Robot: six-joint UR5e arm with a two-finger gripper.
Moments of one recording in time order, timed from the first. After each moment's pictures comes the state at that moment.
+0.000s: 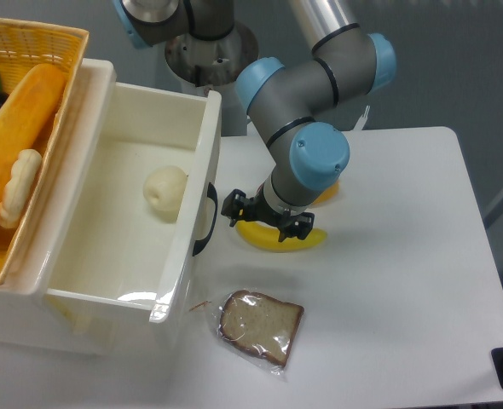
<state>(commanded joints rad) 2.50 -1.92 -1.62 -1.38 1.37 0.73</state>
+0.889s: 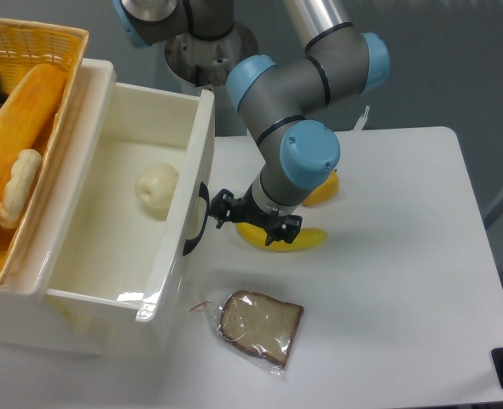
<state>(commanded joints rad) 2.46 -1.90 -1.62 -1.38 1.33 0.73</state>
